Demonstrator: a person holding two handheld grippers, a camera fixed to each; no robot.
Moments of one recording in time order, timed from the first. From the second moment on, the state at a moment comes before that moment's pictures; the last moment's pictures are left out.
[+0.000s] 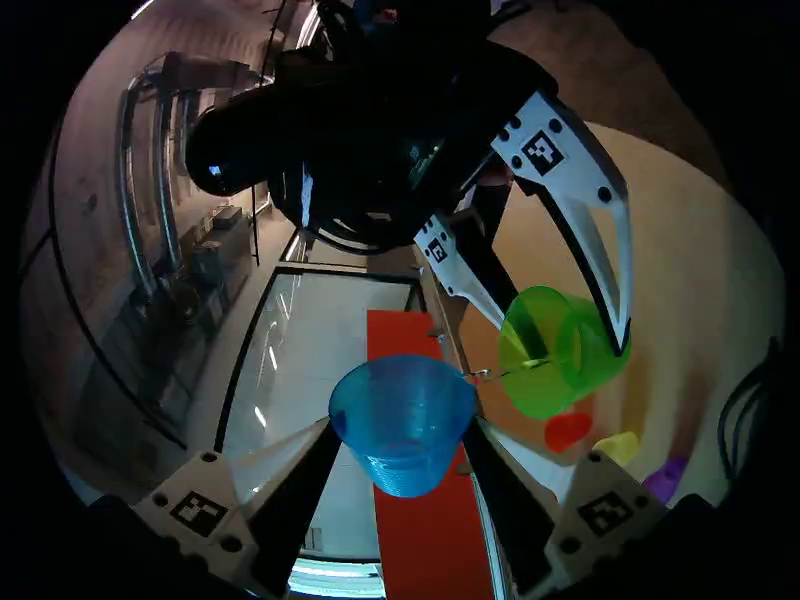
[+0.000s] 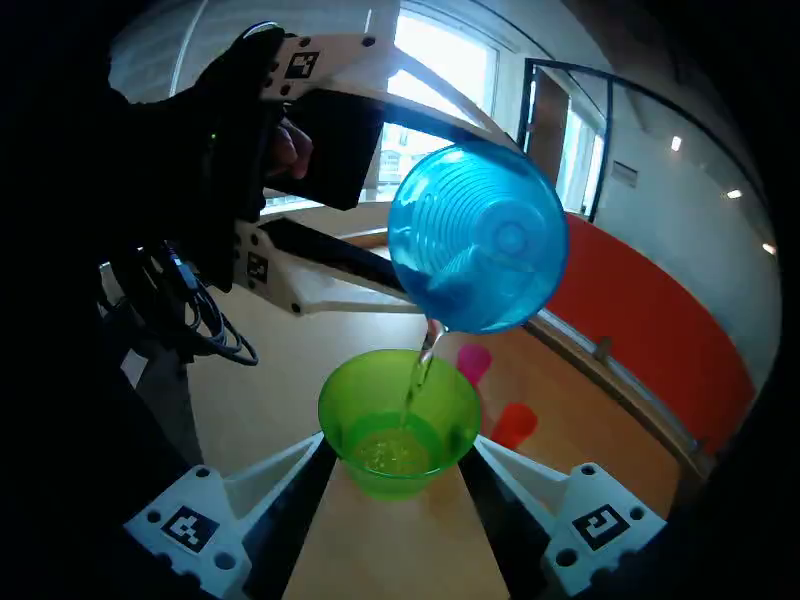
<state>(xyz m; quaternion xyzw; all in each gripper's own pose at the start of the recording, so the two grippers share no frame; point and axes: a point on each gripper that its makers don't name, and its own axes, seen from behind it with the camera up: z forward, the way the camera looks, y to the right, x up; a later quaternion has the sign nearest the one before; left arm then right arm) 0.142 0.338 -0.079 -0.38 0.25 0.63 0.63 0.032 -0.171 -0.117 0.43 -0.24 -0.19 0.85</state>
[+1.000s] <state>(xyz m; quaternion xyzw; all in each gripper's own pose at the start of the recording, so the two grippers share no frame) 0.153 0.342 -0.087 -0.36 0.27 0.65 0.61 0.035 -0.167 -0.114 0.43 -0.24 -0.19 0.85</state>
